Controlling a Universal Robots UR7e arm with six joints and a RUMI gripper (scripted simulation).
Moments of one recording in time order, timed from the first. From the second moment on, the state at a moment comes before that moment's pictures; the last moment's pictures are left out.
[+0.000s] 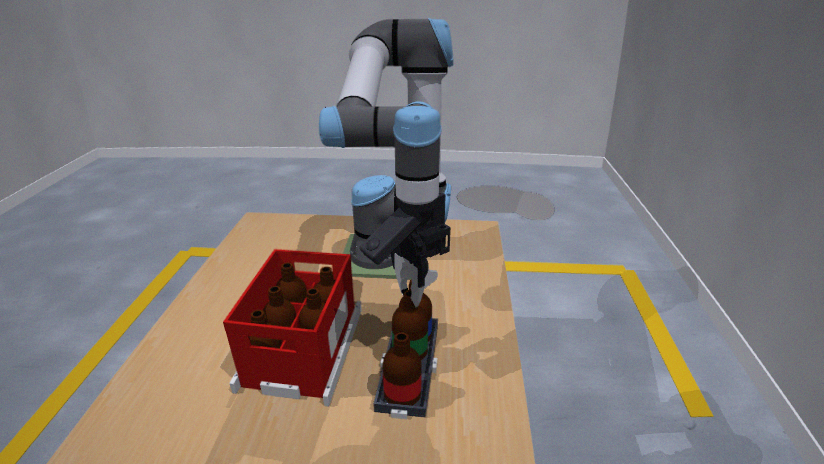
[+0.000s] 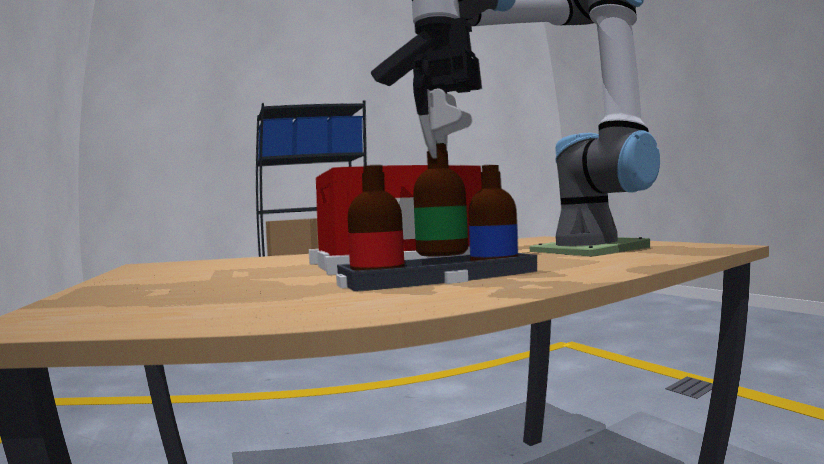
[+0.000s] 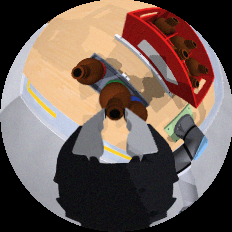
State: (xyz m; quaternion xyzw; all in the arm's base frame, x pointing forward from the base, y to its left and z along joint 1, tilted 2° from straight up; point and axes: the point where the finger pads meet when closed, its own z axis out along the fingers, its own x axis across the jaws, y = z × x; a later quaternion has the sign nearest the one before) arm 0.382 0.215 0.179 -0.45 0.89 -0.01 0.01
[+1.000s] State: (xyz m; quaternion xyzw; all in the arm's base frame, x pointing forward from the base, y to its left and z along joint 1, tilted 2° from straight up) arm 0.382 0.214 0.184 -0.45 0.89 -0.01 0.01
